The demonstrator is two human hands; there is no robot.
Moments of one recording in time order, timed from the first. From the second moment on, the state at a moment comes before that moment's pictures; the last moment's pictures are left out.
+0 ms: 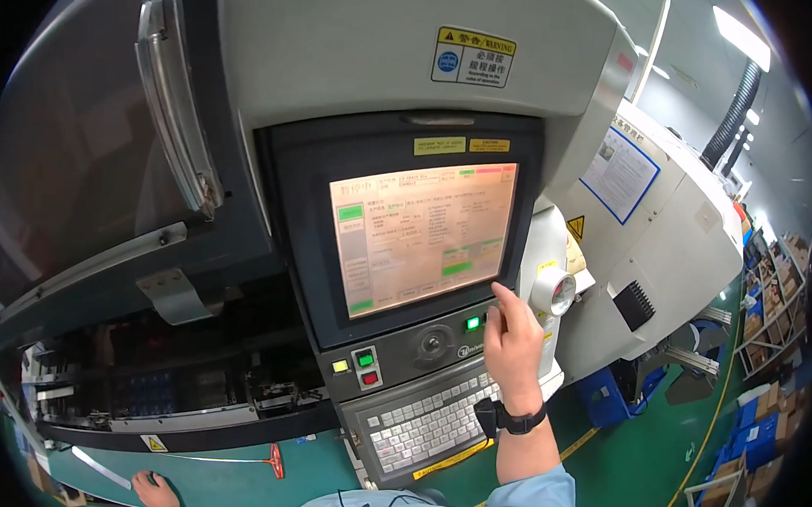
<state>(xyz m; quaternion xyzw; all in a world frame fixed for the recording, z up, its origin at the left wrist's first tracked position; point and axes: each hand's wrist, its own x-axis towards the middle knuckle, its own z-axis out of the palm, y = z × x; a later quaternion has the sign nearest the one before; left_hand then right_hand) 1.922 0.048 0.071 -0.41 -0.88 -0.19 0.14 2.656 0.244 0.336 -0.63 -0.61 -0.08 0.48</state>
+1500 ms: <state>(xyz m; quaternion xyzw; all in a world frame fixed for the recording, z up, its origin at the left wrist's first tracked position) 1.946 0.047 0.087 -0.38 -0.89 -0.21 0.15 2.517 0.173 0.286 -0.39 -0.86 0.08 0.32</state>
